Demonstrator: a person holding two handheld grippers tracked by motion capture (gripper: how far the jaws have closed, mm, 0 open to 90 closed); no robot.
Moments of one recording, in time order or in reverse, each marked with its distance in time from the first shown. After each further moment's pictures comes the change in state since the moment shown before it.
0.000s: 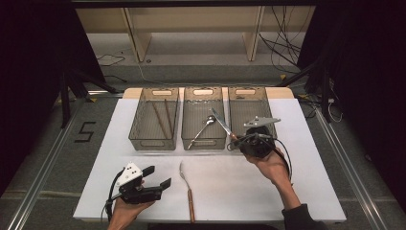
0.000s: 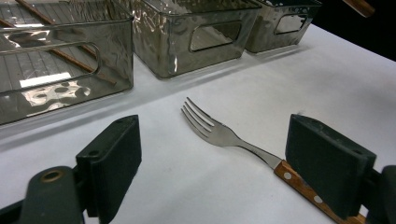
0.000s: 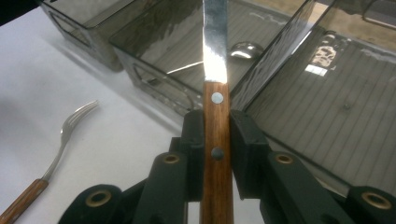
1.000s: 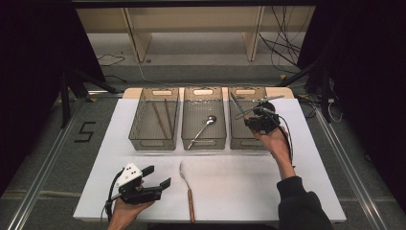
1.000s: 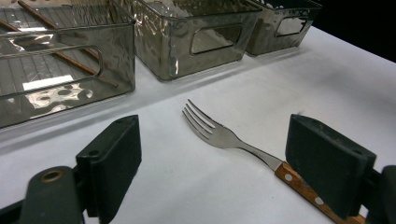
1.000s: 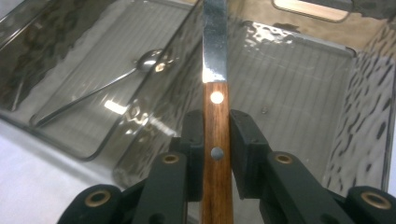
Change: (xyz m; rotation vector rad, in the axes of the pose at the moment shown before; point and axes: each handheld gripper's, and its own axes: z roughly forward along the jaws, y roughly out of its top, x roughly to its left) left arm 0.000 0.000 -0.001 -0.009 0.007 0.004; right arm -0.070 0.032 0.034 0.079 -0.159 0.159
